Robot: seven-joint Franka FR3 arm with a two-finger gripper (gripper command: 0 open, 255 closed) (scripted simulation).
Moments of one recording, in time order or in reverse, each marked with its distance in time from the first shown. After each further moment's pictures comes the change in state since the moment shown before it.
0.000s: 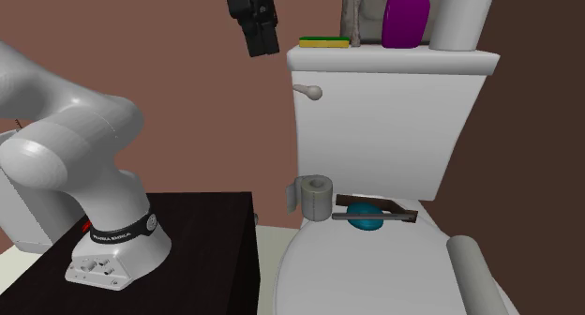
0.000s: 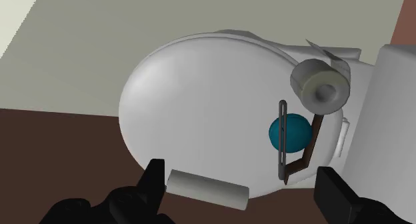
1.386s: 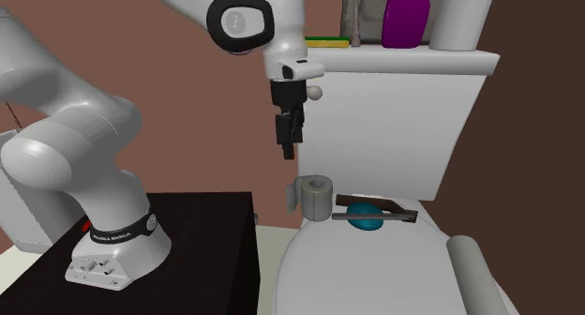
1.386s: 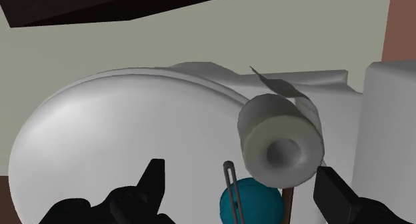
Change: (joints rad) arm 0.046 0.300 0.194 -0.318 0.108 0.490 0.315
